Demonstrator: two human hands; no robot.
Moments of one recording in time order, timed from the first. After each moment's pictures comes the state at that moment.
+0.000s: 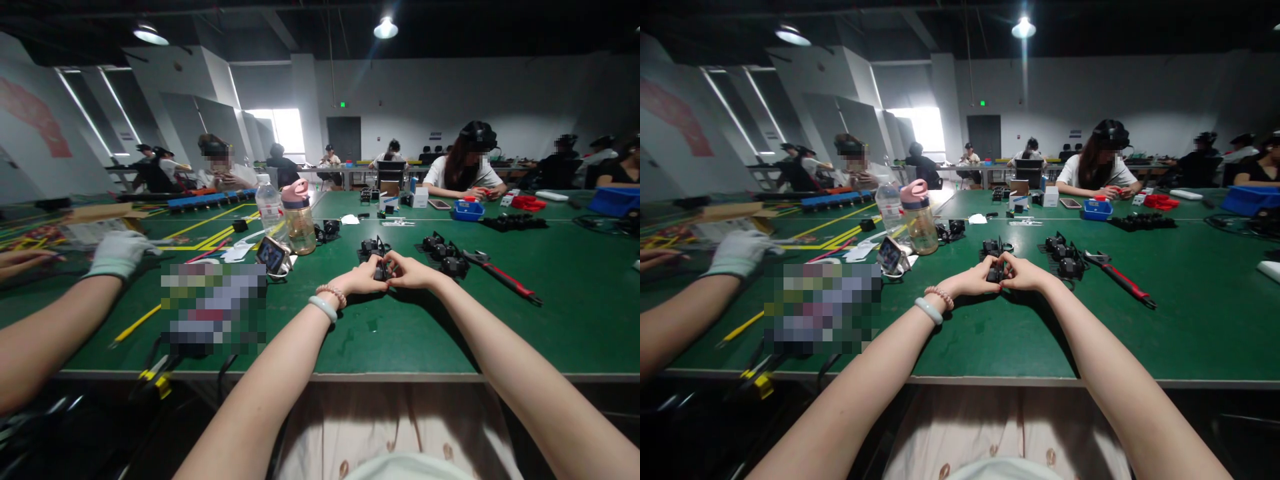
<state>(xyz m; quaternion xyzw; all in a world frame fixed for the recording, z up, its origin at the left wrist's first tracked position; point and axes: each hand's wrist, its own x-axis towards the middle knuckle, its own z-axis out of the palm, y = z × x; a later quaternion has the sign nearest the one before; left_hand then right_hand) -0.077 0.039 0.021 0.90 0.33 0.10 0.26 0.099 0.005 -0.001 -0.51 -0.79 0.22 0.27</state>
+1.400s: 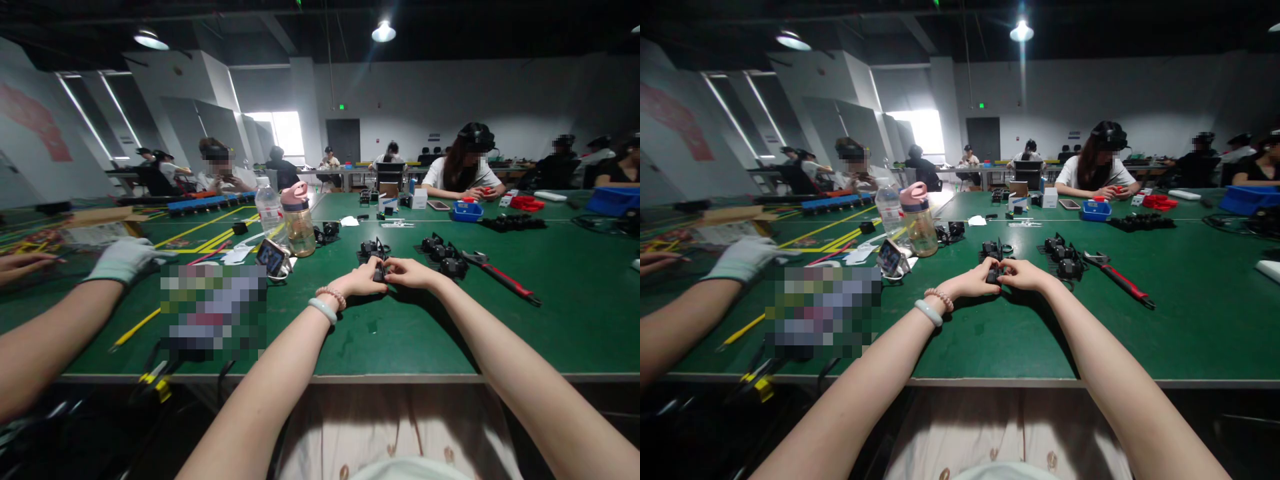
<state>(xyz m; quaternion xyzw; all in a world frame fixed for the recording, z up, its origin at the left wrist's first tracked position) -0.077 0.042 0.017 0.90 0.34 0.10 0.24 0.102 0.007 -0.003 -0.52 -0.78 0.21 0.27</state>
